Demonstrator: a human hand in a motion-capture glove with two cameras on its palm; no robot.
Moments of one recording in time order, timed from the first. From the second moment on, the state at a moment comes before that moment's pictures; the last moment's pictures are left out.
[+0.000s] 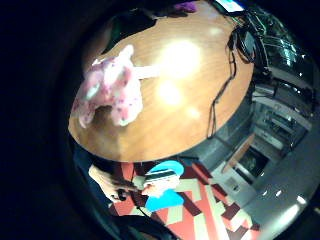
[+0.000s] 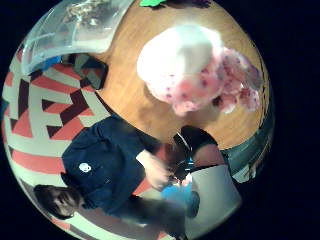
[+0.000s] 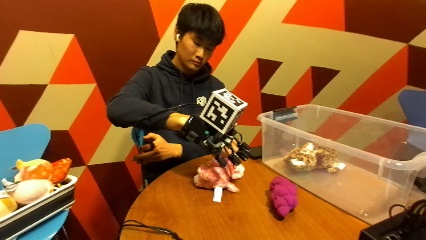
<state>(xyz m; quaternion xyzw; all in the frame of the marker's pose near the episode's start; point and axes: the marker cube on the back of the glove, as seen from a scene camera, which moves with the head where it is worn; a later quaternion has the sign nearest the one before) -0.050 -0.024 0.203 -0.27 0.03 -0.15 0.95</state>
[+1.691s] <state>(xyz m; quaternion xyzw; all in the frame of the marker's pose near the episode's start) -0.246 -0.189 0.005 0.09 -0.09 -0.20 0.97</state>
